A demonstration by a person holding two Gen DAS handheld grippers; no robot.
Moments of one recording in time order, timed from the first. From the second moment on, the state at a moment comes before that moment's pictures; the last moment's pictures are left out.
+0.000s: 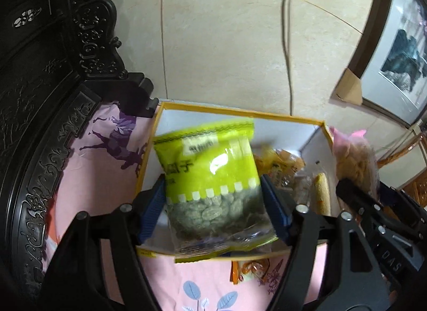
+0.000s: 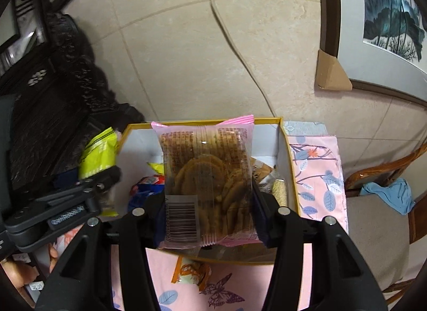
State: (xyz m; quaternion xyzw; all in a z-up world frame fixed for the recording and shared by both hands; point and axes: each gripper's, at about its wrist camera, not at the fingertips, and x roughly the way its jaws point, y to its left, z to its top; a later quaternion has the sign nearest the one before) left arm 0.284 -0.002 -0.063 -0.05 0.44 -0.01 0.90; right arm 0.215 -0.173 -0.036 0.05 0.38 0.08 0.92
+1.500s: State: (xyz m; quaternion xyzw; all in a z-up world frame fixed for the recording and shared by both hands) left arm 0.132 0.129 -0.148 -0.17 0.52 0.07 0.83; right arm 0.159 -0.079 -0.223 -0.03 0.46 0.05 0.89
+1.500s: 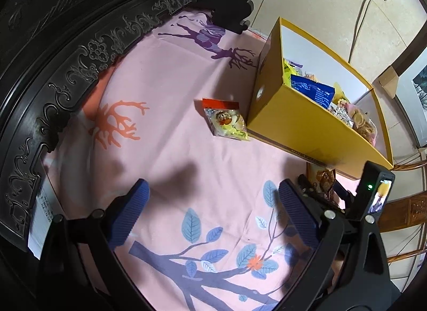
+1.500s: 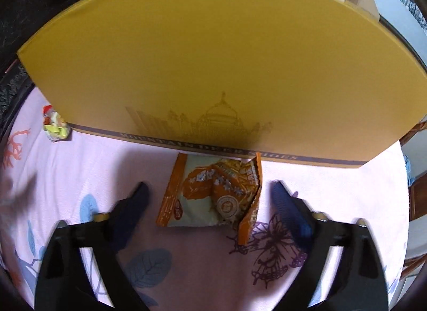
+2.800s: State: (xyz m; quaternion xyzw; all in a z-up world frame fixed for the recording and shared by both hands) left arm 0.232 0.103 -0.239 -0.01 0.54 -0.06 0.84; right arm 0.080 -0.062 -0.215 -0.05 0.49 0.10 0.86
